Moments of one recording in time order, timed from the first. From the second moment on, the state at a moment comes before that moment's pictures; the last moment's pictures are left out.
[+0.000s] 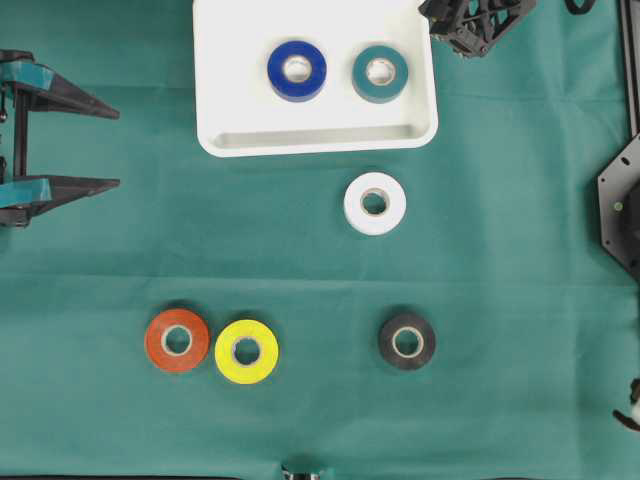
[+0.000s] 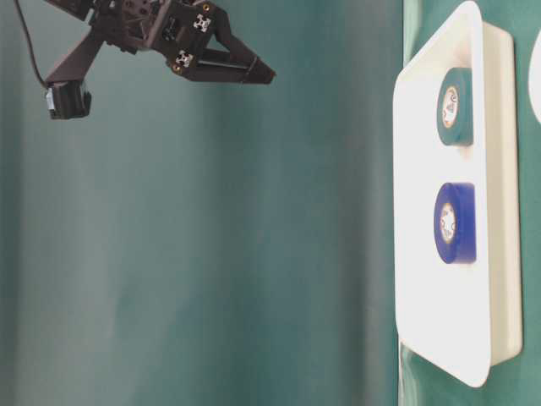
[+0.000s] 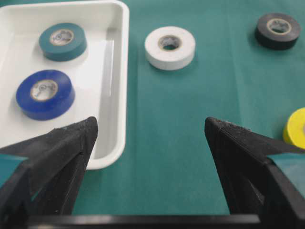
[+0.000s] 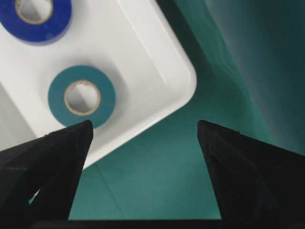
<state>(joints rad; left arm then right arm) 0.06 -0.90 1.16 -0.01 0.08 0.06 -0.43 -0.26 0.43 -0.26 0.83 0.29</state>
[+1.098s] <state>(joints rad) 0.07 -0.90 1.16 -0.01 0.08 0.06 0.16 -0.21 0.43 -0.26 0.81 0.42</state>
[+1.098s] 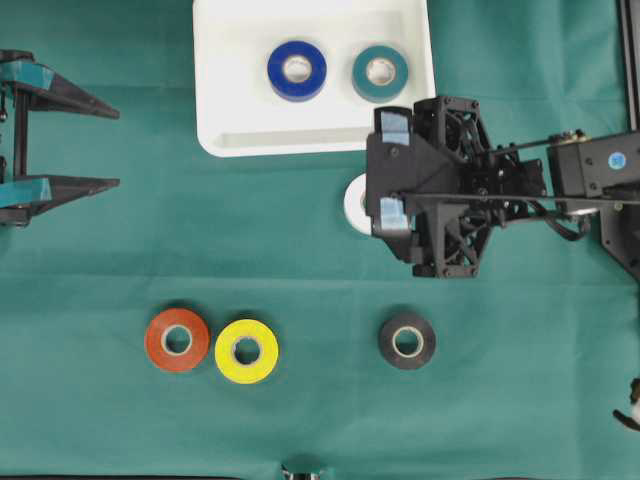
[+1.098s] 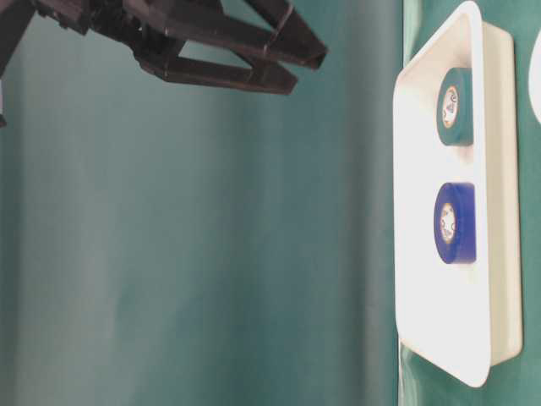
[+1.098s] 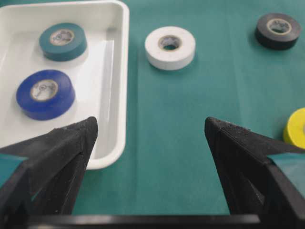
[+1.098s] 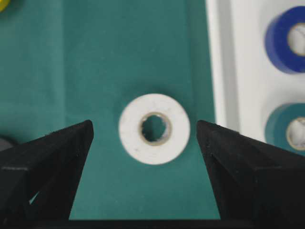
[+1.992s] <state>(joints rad) 0.07 -0.90 1.16 -0.01 0.09 0.06 0.16 -0.70 0.80 -0.29 0.54 0.43</state>
